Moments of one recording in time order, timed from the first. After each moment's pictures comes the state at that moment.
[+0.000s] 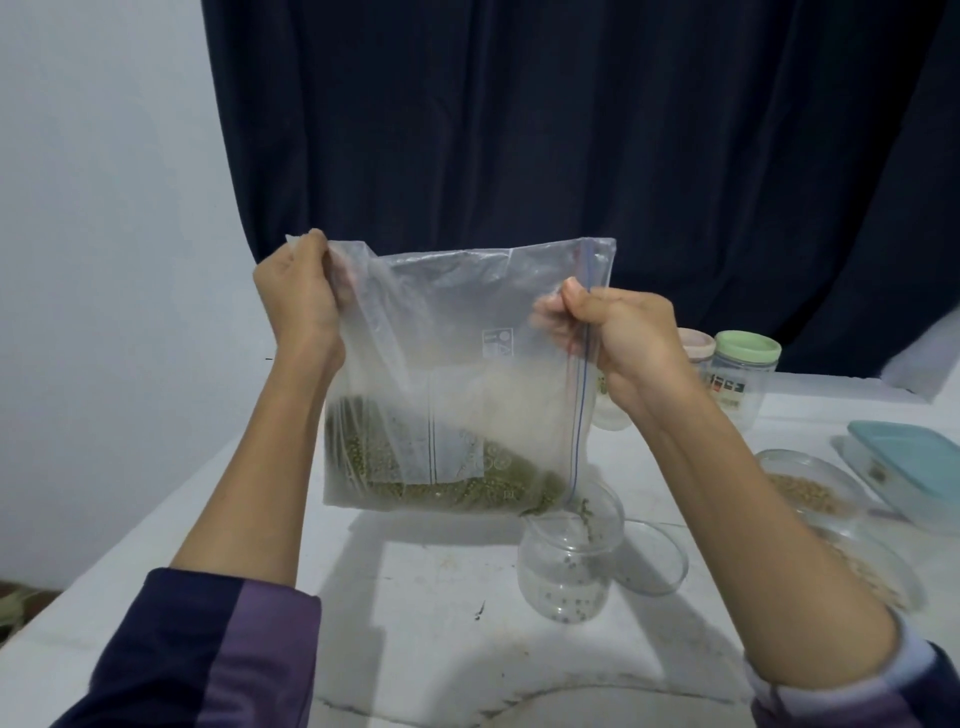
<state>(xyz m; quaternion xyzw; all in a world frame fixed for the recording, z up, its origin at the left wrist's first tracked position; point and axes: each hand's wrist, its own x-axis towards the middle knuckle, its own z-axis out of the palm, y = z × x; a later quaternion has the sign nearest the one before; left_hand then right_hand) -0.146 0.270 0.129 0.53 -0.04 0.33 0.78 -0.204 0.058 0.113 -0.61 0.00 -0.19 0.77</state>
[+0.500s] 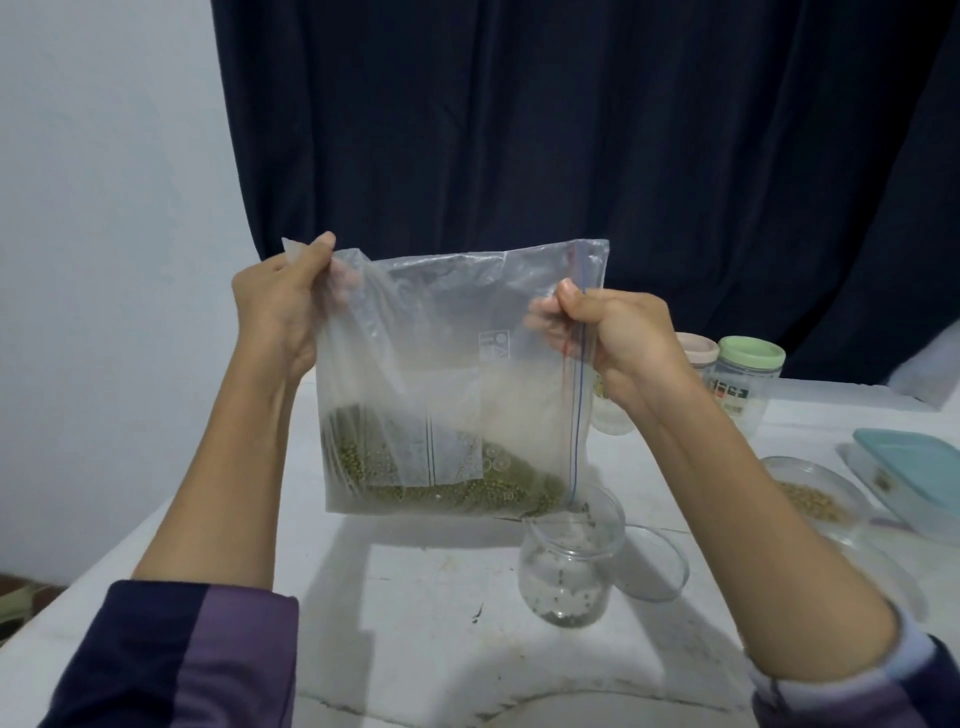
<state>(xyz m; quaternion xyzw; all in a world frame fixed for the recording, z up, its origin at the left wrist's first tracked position) -0.141 0.295 0.124 0.56 -0.06 0.27 0.78 -0.199 0.056 0.116 -0.60 0.00 -0.16 0.78</state>
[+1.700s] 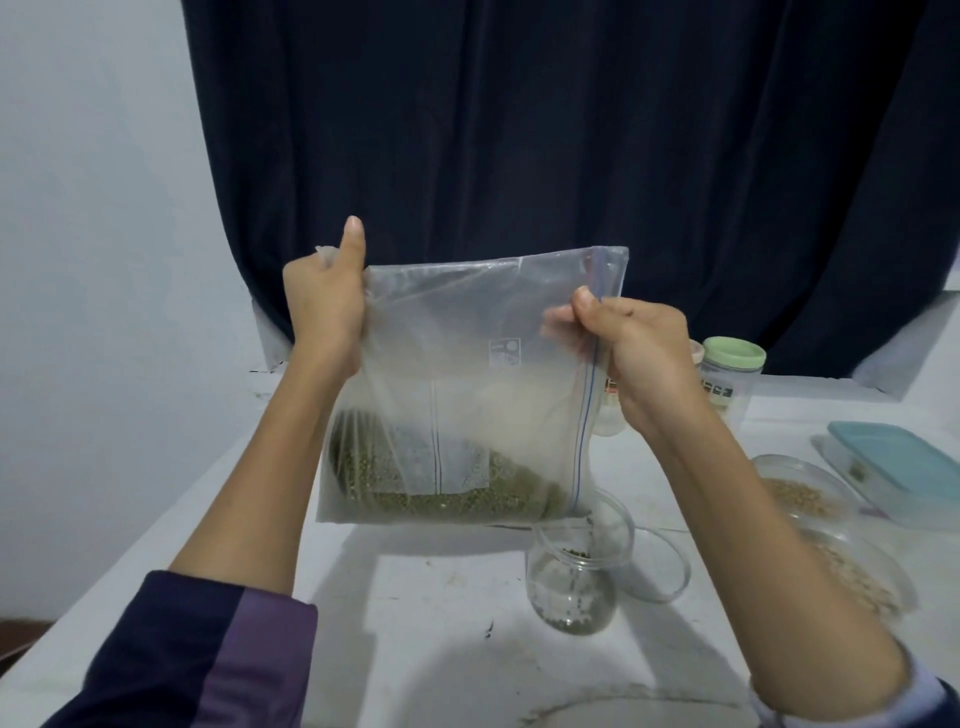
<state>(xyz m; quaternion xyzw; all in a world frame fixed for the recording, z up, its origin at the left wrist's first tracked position) -0.133 0.269 0.140 0.64 -0.04 0.31 0.70 -0.209 0.065 0.116 -0.64 -0.02 -0.26 0.72</state>
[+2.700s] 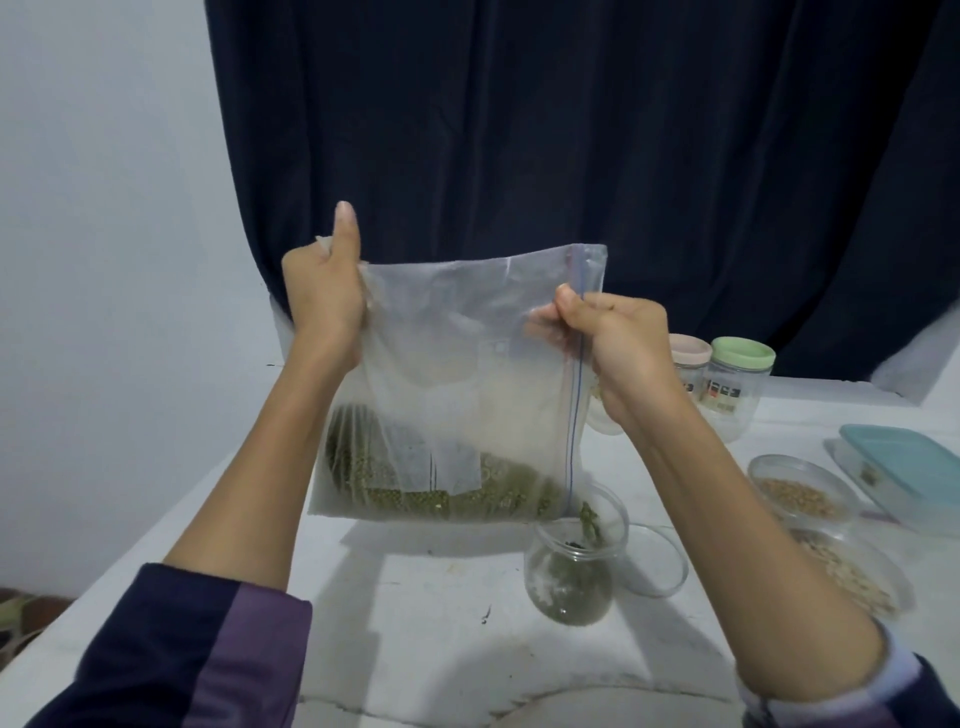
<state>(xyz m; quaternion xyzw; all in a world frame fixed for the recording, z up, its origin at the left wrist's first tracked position) -0.148 0.269 0.145 0.63 -0.03 0.33 0.70 -0.215 0.073 0.121 -0.61 -0.03 -0.24 0.75</state>
